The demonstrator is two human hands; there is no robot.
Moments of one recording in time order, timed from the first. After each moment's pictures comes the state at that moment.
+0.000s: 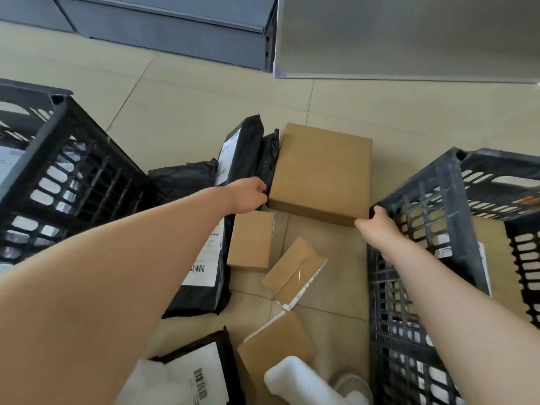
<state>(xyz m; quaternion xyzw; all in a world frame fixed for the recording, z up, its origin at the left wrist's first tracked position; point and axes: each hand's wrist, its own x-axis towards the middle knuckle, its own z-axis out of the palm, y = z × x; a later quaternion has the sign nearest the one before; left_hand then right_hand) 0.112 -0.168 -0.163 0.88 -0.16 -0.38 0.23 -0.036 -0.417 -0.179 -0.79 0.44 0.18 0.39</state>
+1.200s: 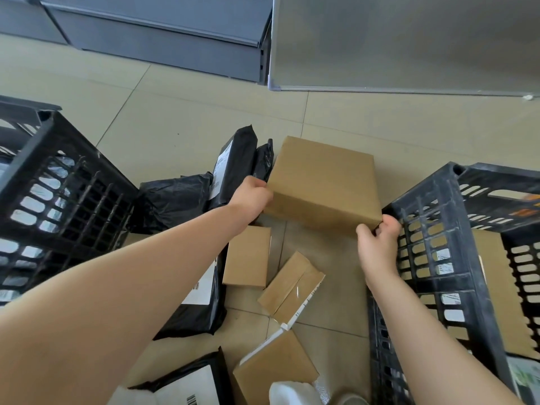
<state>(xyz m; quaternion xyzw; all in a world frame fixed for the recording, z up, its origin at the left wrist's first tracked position) 0.108 -0.196 -0.167 0.80 0.05 -0.32 0.51 -0.047 -0.390 -0.192 -0.70 0.47 -0.11 0.53</state>
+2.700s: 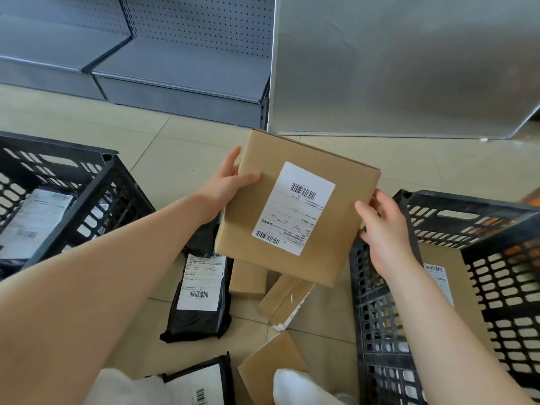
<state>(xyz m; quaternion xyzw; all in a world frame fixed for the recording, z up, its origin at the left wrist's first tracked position) 0.108 -0.134 -0.046 0.73 -0.09 -0.27 0.62 -0.059 -0.384 -0.049 -0.68 0.32 -0.15 0.65</state>
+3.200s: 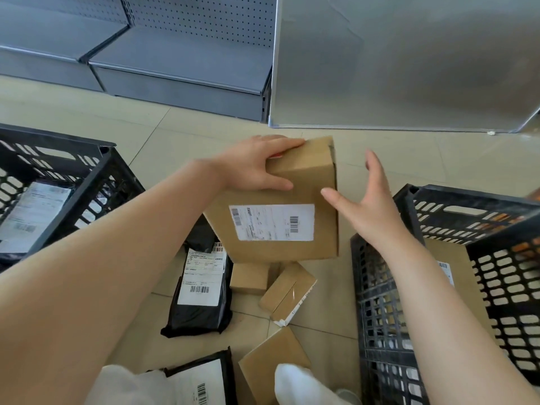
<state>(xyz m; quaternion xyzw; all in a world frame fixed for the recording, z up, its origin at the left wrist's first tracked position) 0.123 -0.164 0.004 0.85 -0.45 -0.13 0.23 -0.042 -0.364 -0.015 -0.87 0.20 -0.08 0.43</state>
